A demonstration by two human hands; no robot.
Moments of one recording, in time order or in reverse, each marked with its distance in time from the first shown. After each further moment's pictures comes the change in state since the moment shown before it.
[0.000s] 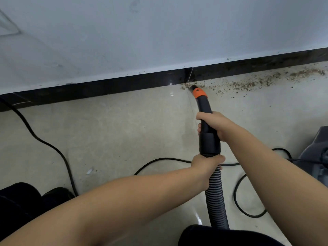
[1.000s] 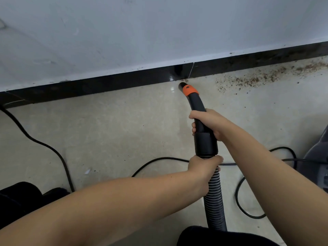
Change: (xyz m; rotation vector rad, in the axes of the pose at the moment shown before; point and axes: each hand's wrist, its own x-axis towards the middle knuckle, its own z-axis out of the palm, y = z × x) left_hand -0.008 0.003 -0.005 -0.141 0.027 -0.046; right_hand -0.001 -0.004 0.014 0.007 -0.107 -0.012
